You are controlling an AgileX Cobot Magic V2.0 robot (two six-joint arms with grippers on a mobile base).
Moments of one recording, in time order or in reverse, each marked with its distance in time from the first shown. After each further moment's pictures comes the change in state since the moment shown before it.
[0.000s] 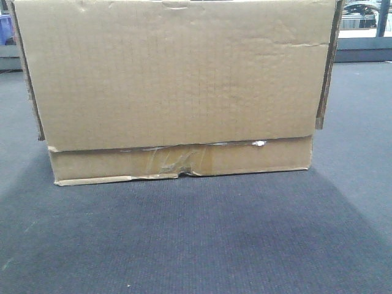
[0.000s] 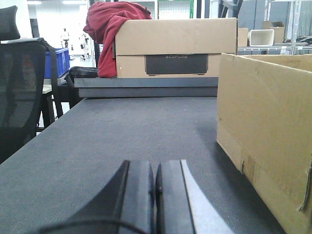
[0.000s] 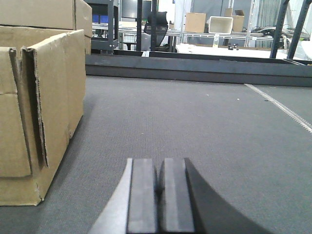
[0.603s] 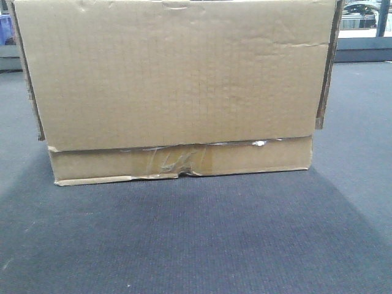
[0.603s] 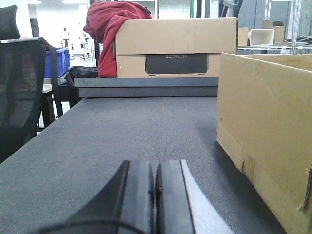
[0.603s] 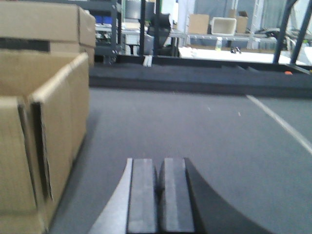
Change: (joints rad) left arm 0.000 0.000 0.000 0.000 0.004 0.000; right arm 0.004 0.115 -0.136 -0.002 0.030 0.002
